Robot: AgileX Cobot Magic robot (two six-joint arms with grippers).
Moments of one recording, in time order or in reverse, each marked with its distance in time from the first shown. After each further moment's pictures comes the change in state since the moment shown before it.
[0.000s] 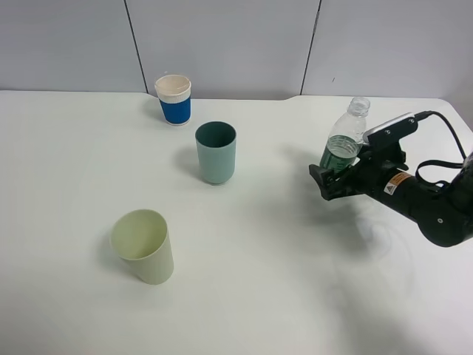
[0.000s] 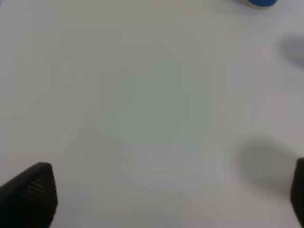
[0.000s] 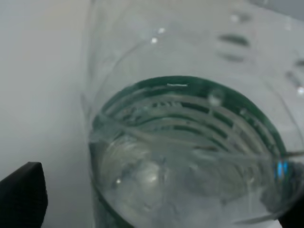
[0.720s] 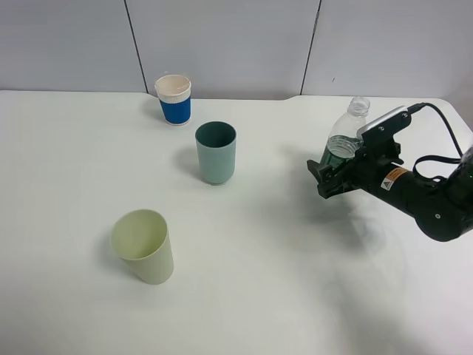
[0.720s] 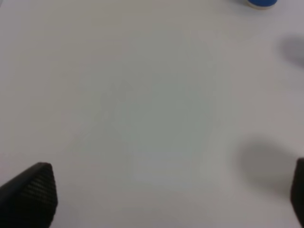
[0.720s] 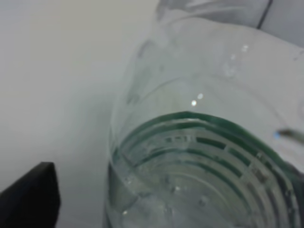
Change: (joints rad) left arm 0.000 0.000 0.000 0.000 0.000 0.000; right arm 0.000 0.000 -0.032 -0.045 0.000 -0.028
